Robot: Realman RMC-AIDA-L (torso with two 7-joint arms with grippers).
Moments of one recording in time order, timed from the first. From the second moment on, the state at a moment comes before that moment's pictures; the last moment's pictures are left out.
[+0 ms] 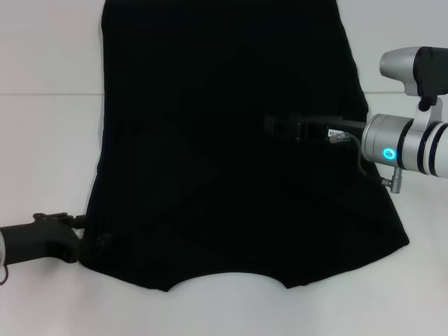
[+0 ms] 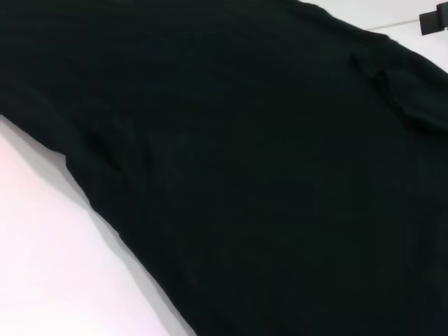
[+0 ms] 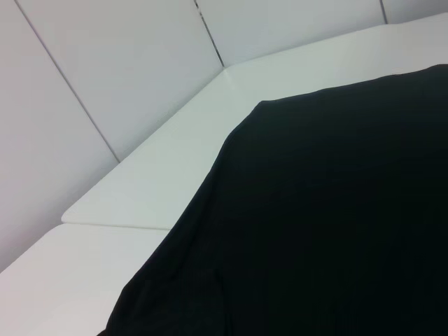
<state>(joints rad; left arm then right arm) -0.42 -2.15 0.54 0.84 2.33 1.26 -1.51 0.83 2.10 -0.89 -0.36 -1.74 -0.81 1.70</state>
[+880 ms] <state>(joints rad) -0.42 -2.15 0.52 0.85 2.33 1.30 -1.52 0.82 2.09 -0.89 -0.37 -1.75 -0.81 1.71</state>
